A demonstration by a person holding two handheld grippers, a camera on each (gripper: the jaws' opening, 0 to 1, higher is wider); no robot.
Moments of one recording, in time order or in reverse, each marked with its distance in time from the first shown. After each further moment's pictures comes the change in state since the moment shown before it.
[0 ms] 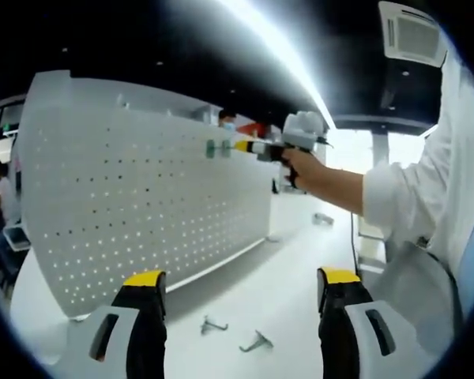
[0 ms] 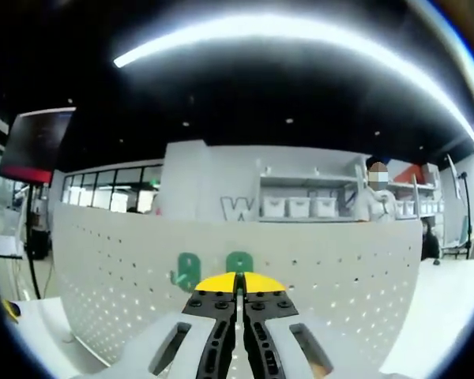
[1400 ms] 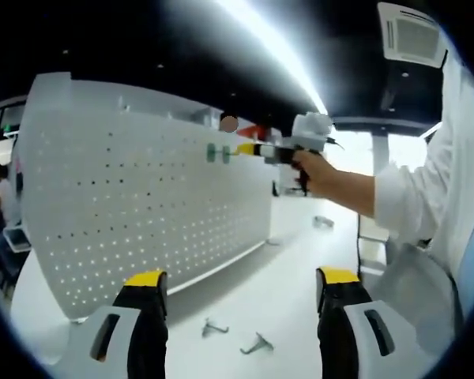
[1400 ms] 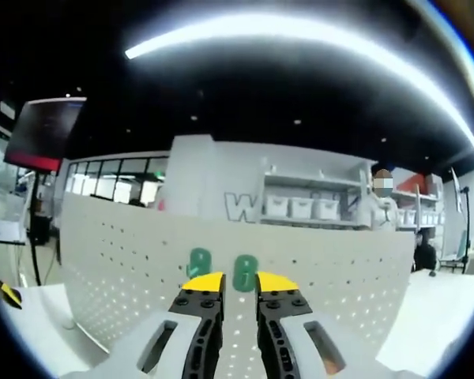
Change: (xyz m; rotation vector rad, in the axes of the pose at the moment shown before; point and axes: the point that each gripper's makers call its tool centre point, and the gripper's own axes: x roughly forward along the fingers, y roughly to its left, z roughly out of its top) left arm -0.003 0.001 0.006 0.002 -0.020 0.000; right arm -0.028 0.012 0.010 -0.061 0.025 0.024
